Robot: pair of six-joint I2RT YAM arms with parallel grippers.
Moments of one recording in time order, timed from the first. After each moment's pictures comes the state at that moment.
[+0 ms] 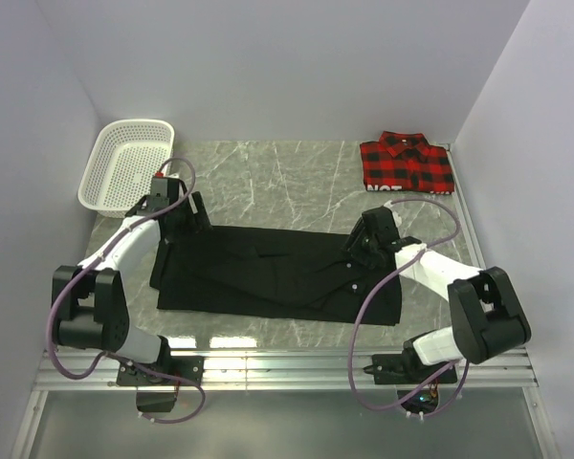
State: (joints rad) left arm -0.11 1.45 0.96 -0.42 0.05 -0.43; right arm 0.35 1.39 0.67 -0.17 0.07 0.86
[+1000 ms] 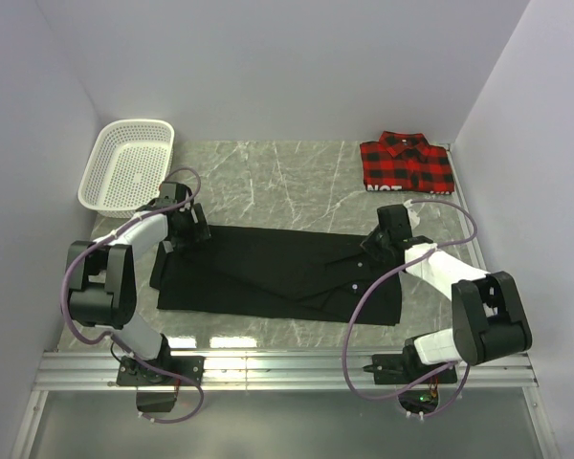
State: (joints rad) left arm -0.10 1.61 0.96 -0.44 -0.04 -0.43; right arm 0.23 1.38 0.66 -0.15 0.11 0.88
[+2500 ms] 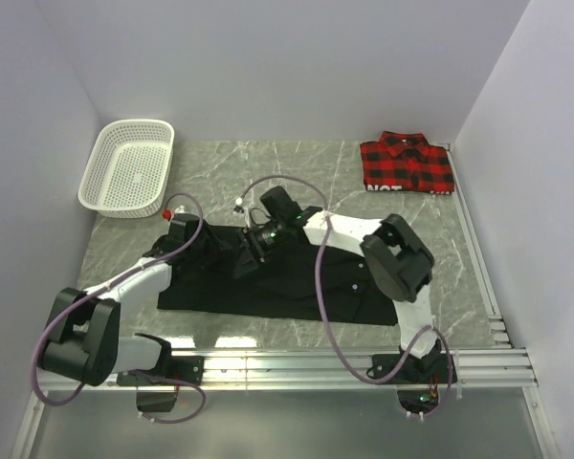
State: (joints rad) left arm -0.29 1.27 0.57 -0.03 0.04 -0.89; right arm 0.77 1.99 1.37 -0.17 -0.93 0.33
